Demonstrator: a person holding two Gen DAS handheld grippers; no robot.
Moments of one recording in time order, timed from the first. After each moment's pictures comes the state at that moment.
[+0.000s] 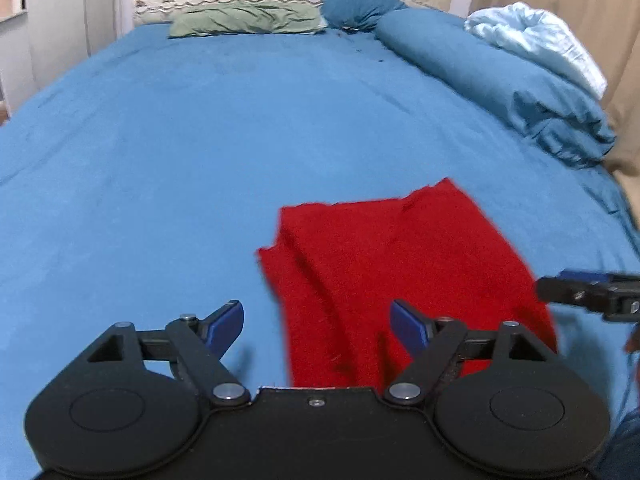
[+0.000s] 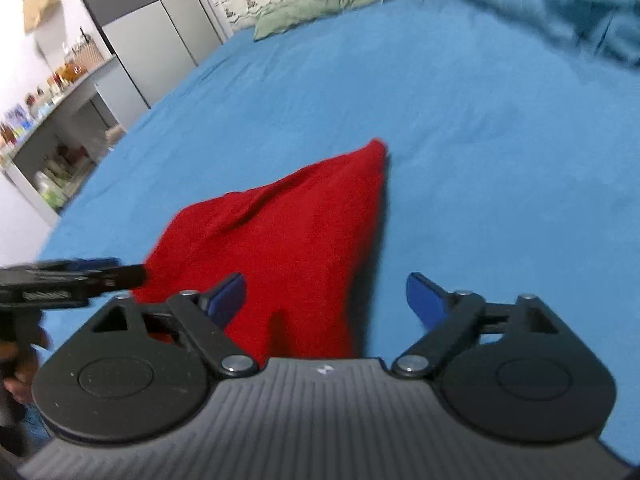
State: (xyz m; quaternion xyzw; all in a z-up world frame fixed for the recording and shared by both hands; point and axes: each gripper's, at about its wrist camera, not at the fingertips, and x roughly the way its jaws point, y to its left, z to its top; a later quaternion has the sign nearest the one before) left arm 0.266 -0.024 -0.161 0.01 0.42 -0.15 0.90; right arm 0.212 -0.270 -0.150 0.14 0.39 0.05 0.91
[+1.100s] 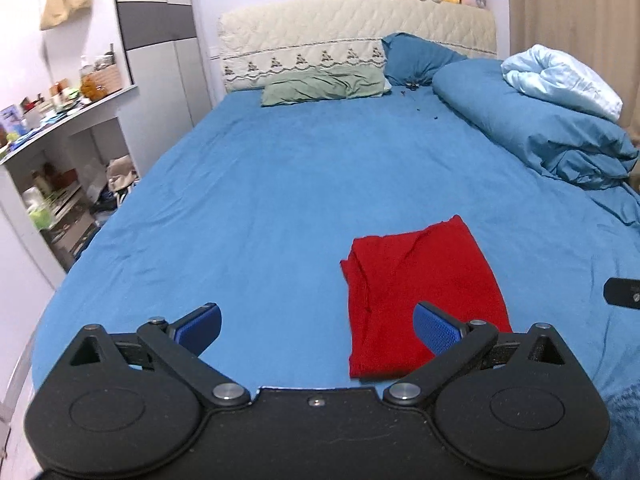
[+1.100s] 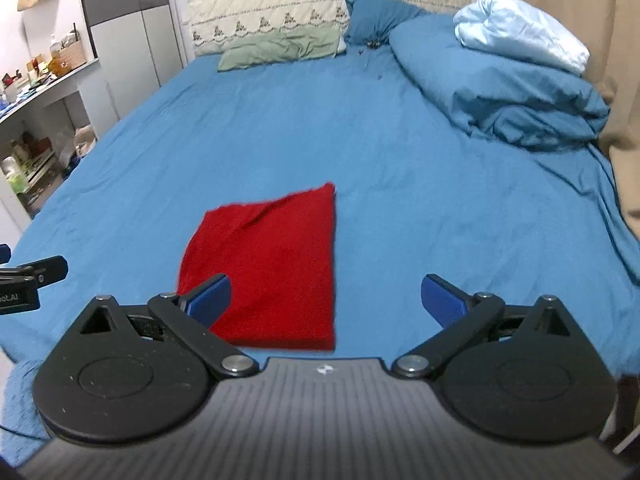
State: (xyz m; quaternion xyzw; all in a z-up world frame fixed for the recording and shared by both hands) left arm 0.066 -0.004 -0.009 0.06 0.34 -0.02 0.94; right arm 0.023 -0.200 0.015 0.06 0.37 -0.06 0.92
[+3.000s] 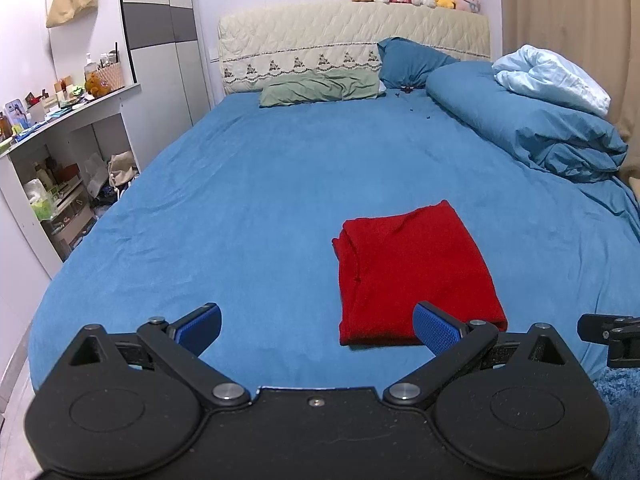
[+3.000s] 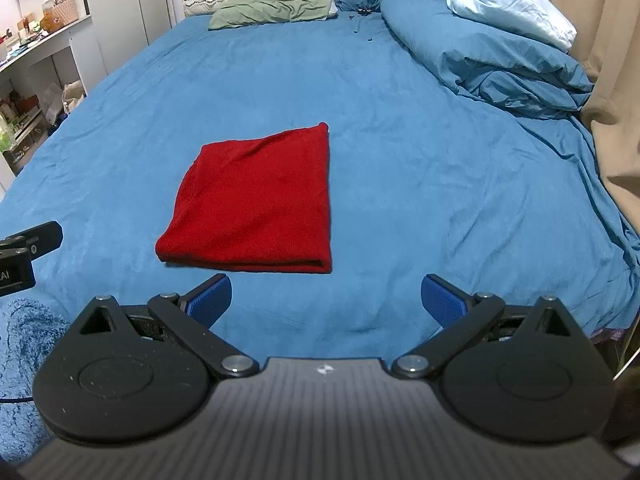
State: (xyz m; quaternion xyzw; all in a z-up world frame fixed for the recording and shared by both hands) left arm 0.026 -0.003 -0.028 0.05 0.33 -0.03 0.94; right arm -0.018 -0.173 -0.015 0.04 0.42 -0.08 0.90
